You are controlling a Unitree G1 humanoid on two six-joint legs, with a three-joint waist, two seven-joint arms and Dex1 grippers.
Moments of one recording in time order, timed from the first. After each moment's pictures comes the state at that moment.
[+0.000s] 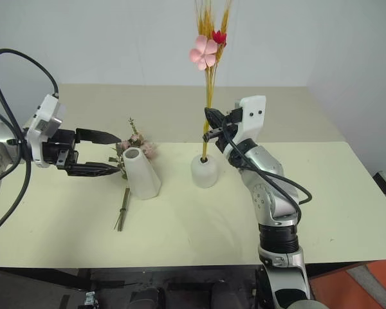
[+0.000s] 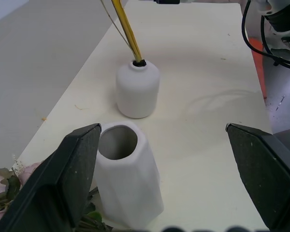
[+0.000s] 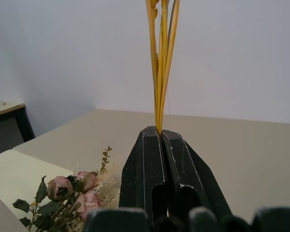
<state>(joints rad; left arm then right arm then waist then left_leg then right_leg) -0.74 1.00 0.04 0.09 -0.53 0.54 -1.45 -0.65 -0.15 -0.07 -0.20 0.39 0.52 0.29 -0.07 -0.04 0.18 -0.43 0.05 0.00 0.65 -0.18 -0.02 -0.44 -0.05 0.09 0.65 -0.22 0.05</state>
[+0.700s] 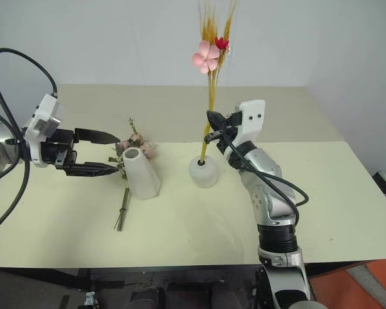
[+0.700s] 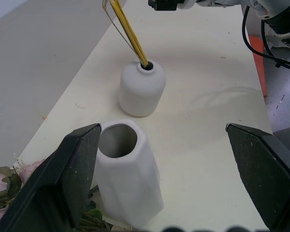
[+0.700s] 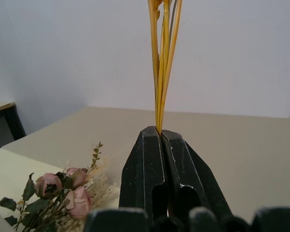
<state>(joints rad) -0.74 1.00 0.04 0.09 -0.53 0.54 -1.46 -0.68 -0.16 -0.09 -0.15 0.38 0.49 0.28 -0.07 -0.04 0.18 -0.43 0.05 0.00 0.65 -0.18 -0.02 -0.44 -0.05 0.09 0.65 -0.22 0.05</state>
